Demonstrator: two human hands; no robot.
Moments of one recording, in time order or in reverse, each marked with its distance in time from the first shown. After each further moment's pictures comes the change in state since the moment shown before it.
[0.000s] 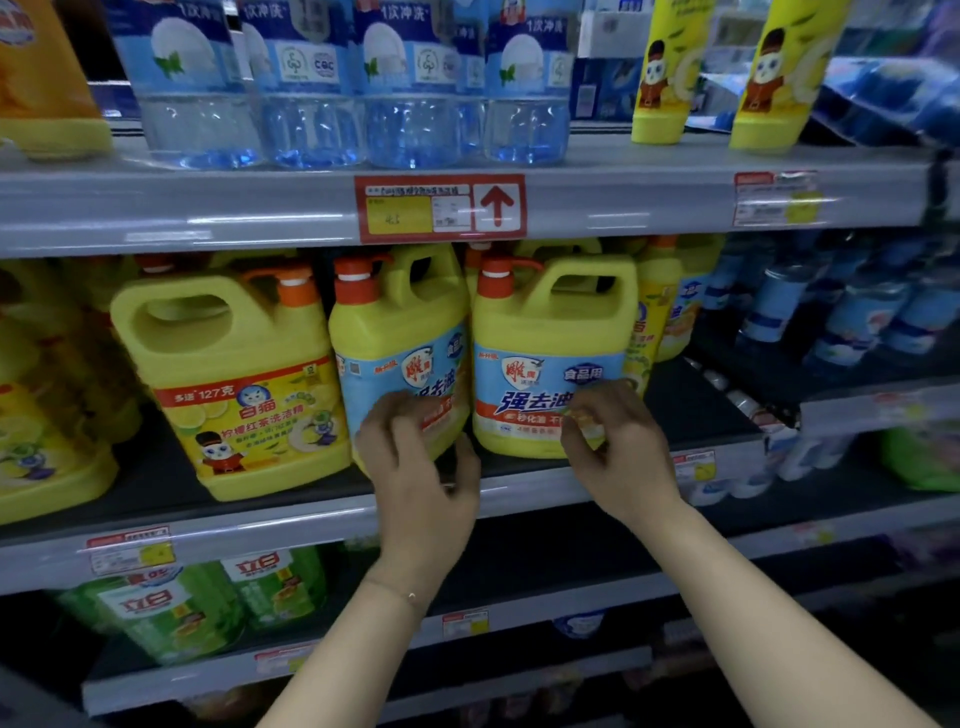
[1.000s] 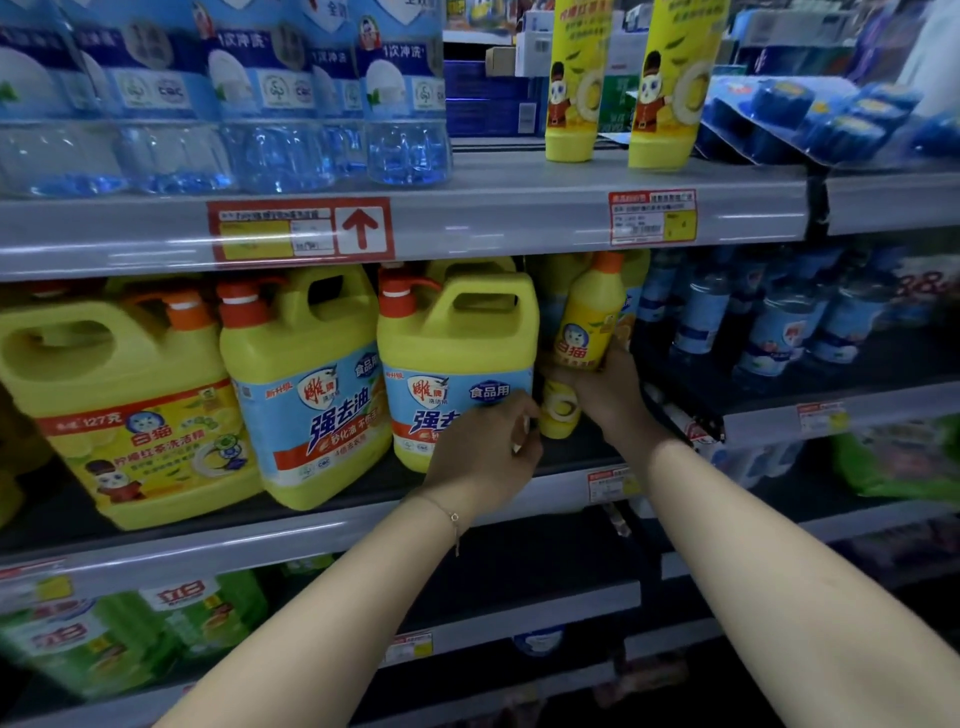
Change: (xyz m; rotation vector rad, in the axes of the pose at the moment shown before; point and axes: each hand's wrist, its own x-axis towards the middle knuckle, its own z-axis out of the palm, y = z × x) left_hand 0.029 0.069 0.104 0.070 -0.745 0.041; right_hand 0.076 0.091 -0.031 0.616 0.000 0.610
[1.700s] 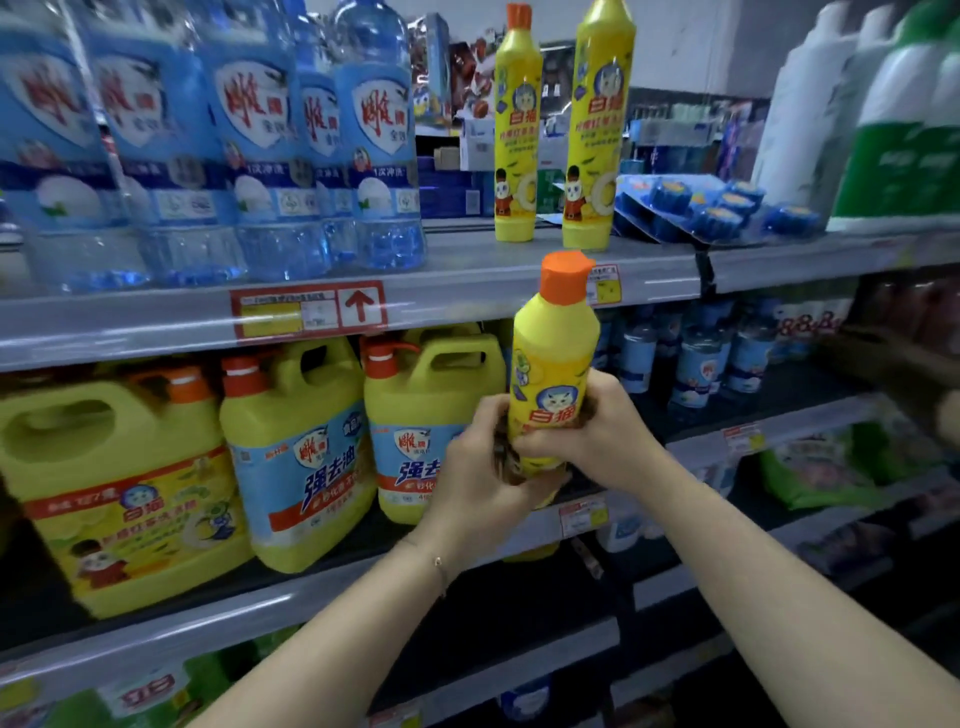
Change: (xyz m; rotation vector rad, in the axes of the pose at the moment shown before) left_hand -0.023 0.040 -0.035 -0.615 0.098 0.152; right_hand -0.099 -0.104 -0.027 -0.075 -0.300 -0.322
